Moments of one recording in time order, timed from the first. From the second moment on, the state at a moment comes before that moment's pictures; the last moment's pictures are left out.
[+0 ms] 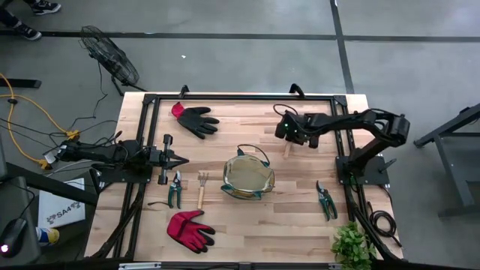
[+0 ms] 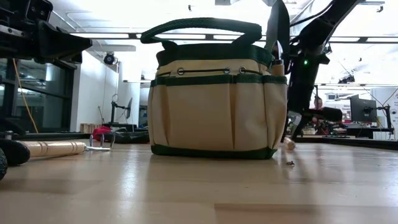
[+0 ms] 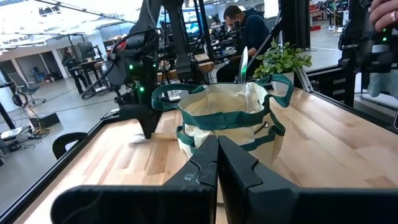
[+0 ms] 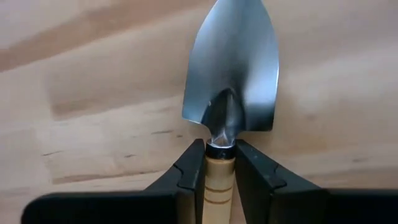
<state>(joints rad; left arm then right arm) -0.15 0.01 0.01 0.03 -0.10 0.20 -0.45 1.53 0.74 -0.46 0.09 1.36</state>
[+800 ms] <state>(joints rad) -0.15 0.01 0.01 0.03 -0.10 0.20 -0.02 0.96 0.49 -0.29 0.44 1.02</state>
